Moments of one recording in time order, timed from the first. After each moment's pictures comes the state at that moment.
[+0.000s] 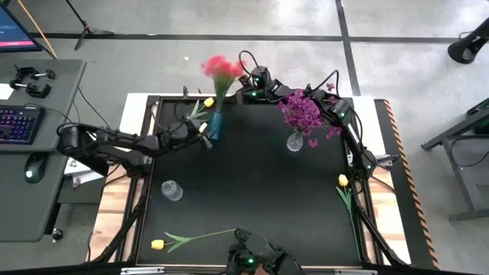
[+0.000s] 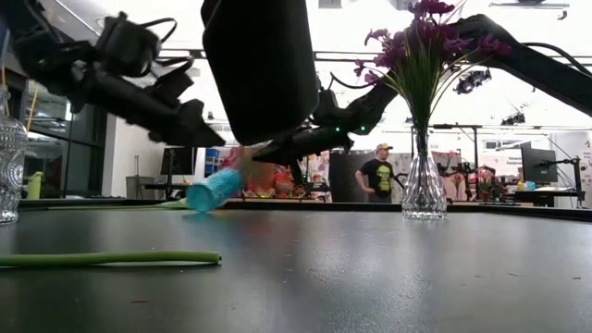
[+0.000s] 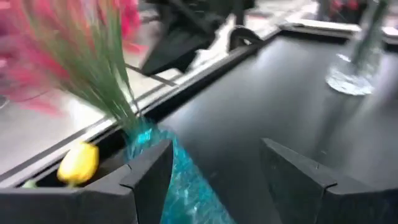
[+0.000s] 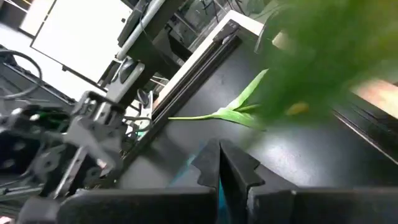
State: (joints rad) left arm 0.30 1.24 0.26 0.68 -0.41 -0.04; right arm -0.65 2.35 1.69 0.32 -0.71 0.59
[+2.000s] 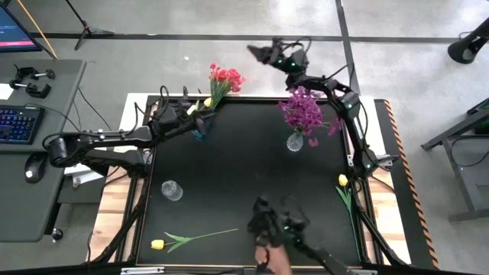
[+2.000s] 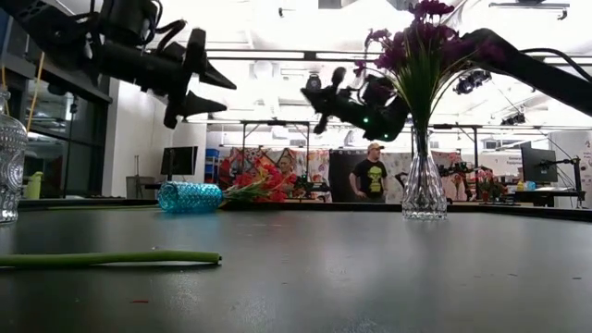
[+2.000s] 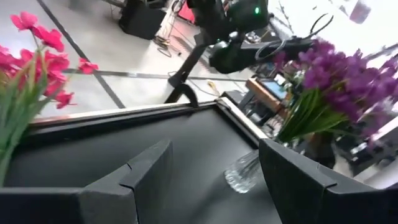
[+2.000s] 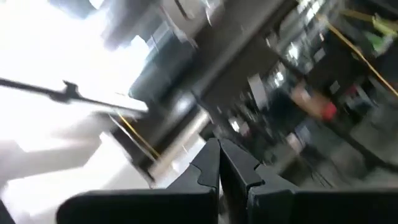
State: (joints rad) left arm 0.46 1.06 0.40 0.54 -0.09 -0.59; right arm -0.89 2.34 1.69 1.30 -0.66 1.29
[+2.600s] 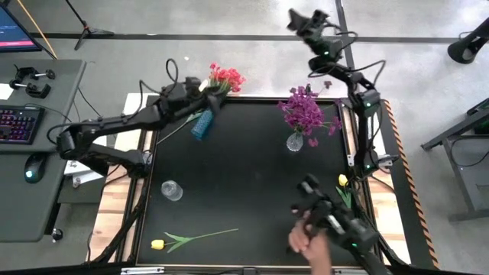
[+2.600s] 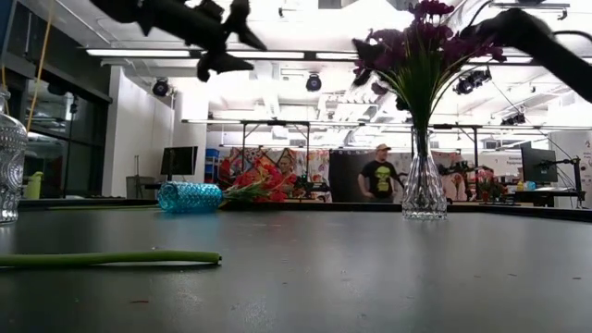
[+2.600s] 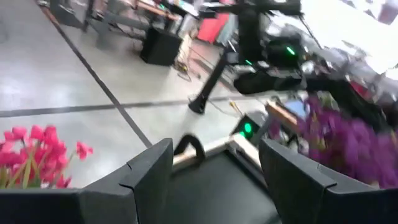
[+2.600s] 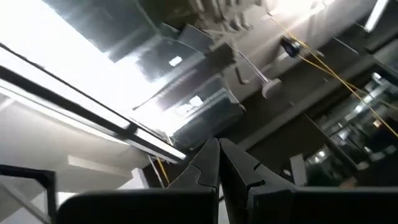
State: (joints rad) left arm 0.46 1.23 0.88 0.25 -0.21 -0.48; right arm -1.09 2.15 1.69 1.55 -0.59 1.48
